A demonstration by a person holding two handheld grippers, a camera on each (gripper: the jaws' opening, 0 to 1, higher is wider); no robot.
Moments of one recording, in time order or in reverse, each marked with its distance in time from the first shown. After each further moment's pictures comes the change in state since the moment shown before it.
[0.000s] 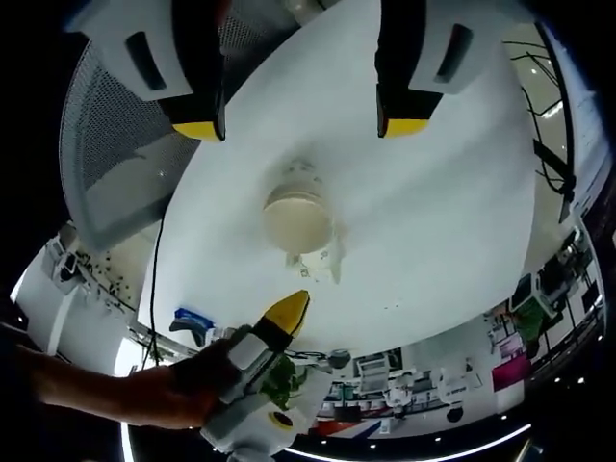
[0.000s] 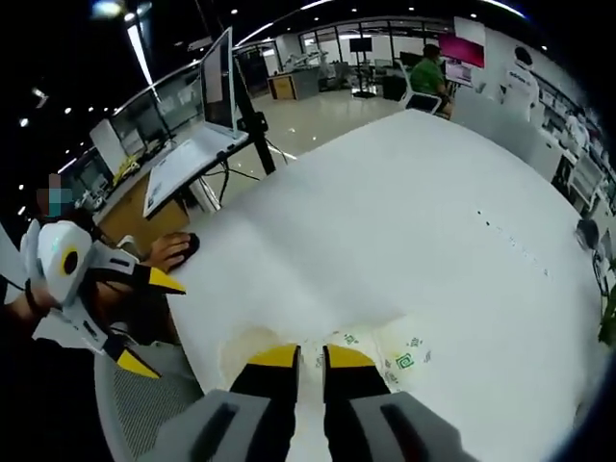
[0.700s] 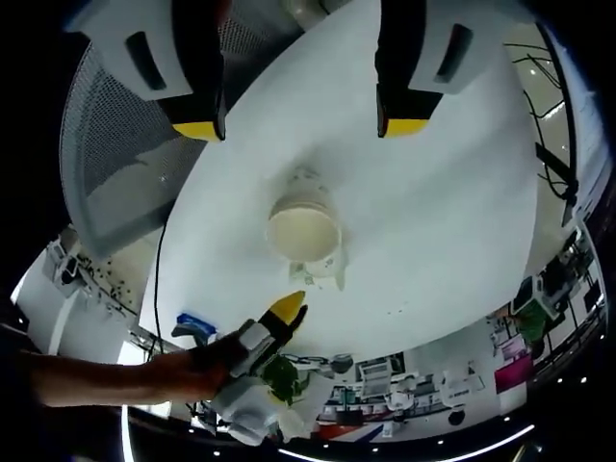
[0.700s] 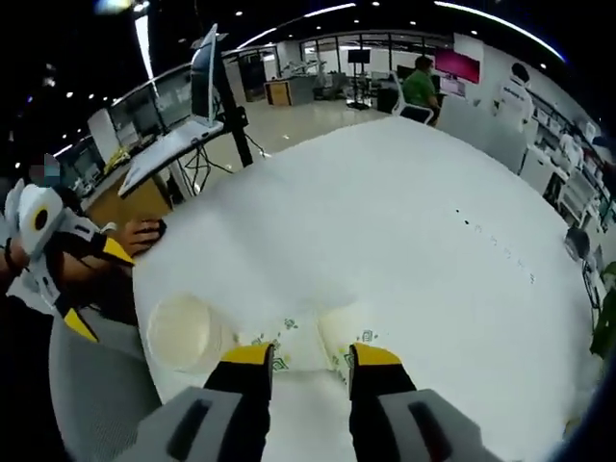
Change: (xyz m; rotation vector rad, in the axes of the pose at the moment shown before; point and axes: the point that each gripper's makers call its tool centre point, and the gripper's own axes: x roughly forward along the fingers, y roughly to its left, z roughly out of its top) left arm 0.004 -0.001 -0.010 0.003 0.024 -0.003; right arm 0.033 -0.045 -0.028 -0.138 -0.004 -0.041
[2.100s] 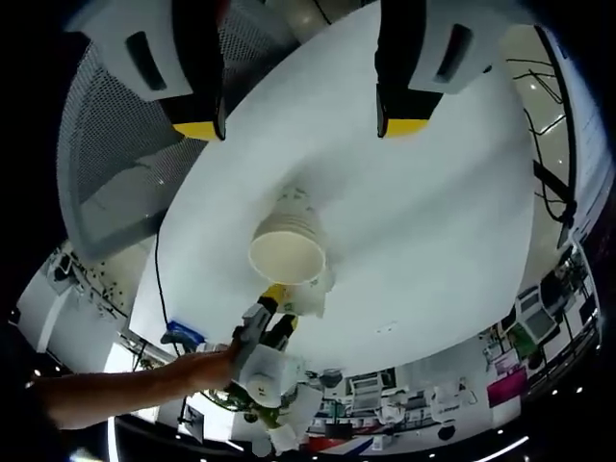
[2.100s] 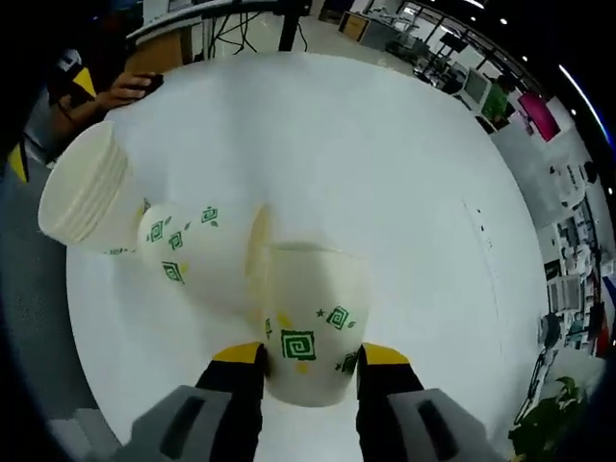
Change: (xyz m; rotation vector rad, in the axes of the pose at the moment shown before) left arm -0.007 0.006 -0.011 -0.055 0.038 0.013; right arm 0.024 -0.066 -0.059 -0.391 0.326 -0.137
